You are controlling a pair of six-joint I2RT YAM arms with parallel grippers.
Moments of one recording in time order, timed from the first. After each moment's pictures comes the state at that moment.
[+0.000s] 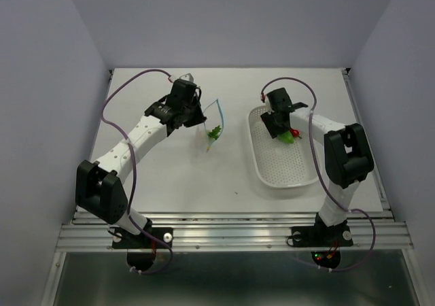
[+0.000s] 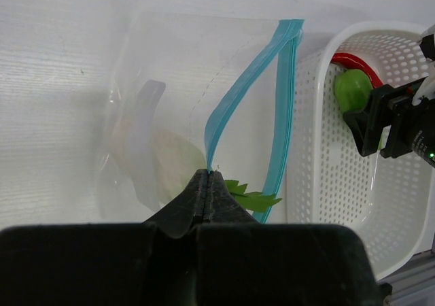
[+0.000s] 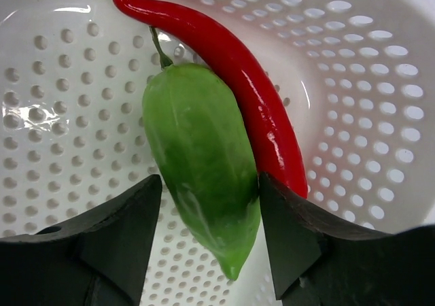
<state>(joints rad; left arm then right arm) -0.51 1.51 1.32 -0.55 -0.06 -0.68 0.35 1.85 1.30 -0.50 0.28 -0.17</state>
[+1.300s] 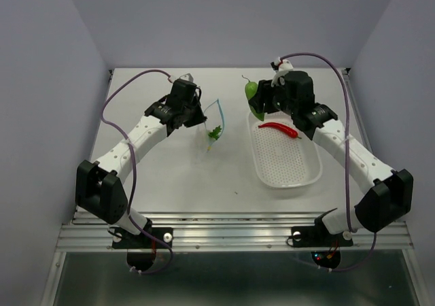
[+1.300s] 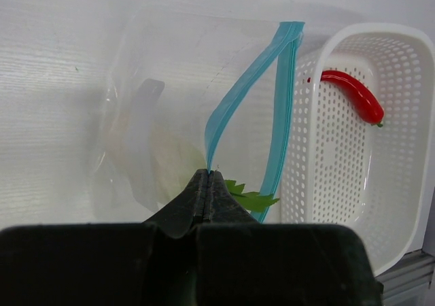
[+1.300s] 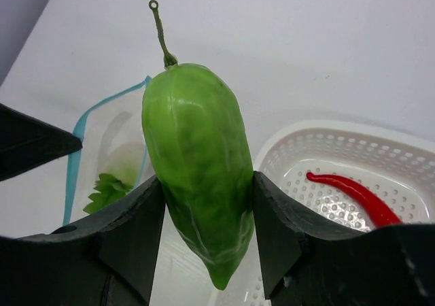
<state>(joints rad) -0.51 1.51 1.32 -0.55 -0.05 -0.69 0.45 1.41 1.30 -0.28 -0.08 0.23</state>
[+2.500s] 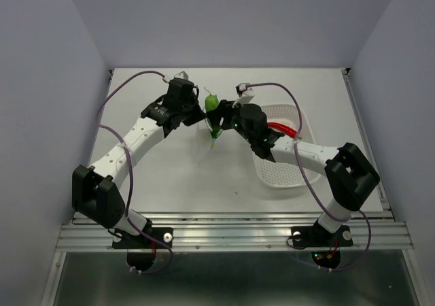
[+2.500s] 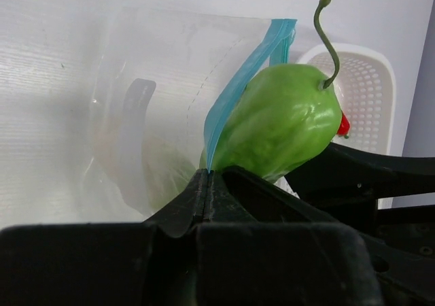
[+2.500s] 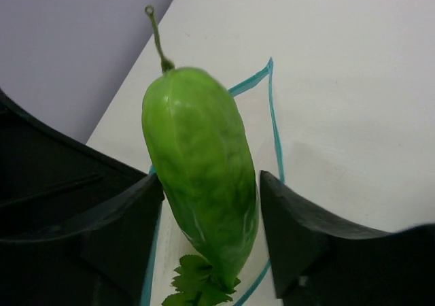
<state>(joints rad) -0.51 1.47 1.32 -0.54 -0.05 -0.79 0.76 1.67 1.08 0.47 0.16 0.52</state>
